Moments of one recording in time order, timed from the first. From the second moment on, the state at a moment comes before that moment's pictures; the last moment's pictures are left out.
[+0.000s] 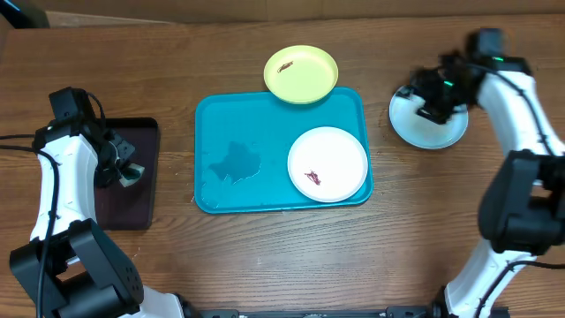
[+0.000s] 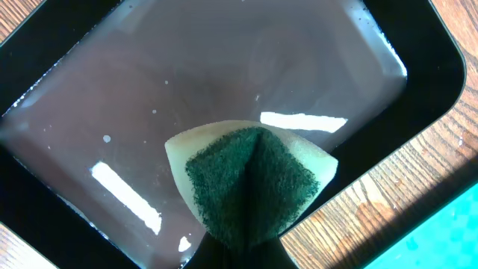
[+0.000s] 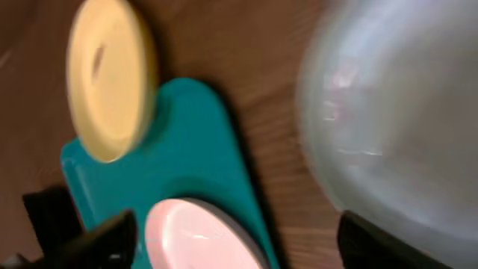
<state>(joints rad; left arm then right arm) 0.40 1.69 1.28 -0.91 -0.06 -0.49 -0.07 2.02 1.65 -0.87 -0.52 0.38</state>
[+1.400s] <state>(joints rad) 0.40 1.69 1.28 -0.92 -0.06 -0.49 0.38 2.26 1.66 -0.43 -0.11 1.03</state>
